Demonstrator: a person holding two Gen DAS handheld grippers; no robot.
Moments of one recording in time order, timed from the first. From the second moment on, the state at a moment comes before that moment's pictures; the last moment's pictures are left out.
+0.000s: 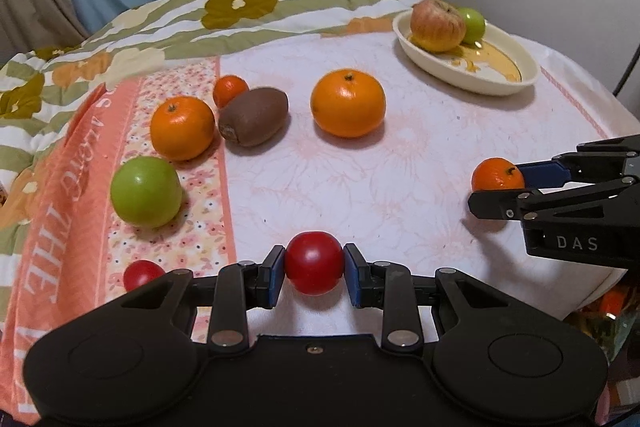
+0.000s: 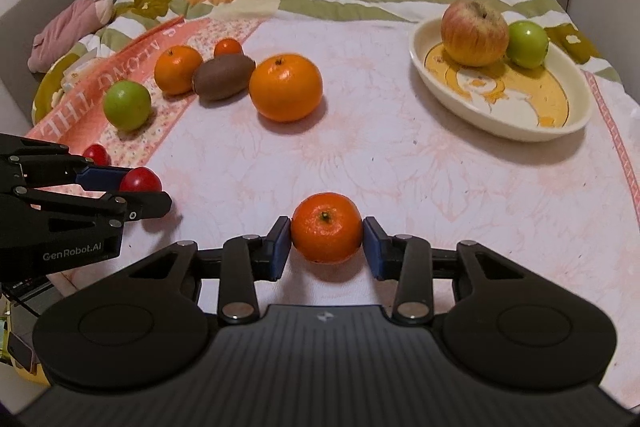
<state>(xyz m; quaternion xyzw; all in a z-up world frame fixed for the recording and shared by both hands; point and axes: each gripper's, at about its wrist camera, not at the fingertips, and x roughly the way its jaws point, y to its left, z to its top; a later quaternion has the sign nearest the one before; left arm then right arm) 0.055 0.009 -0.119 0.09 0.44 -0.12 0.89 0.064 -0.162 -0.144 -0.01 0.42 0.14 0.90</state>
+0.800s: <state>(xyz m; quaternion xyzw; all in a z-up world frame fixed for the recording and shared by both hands) 0.084 -0.090 -0.028 0.06 0.39 -0.13 0.91 0.086 -0.281 -0.052 0.04 0.37 0.12 0.92</state>
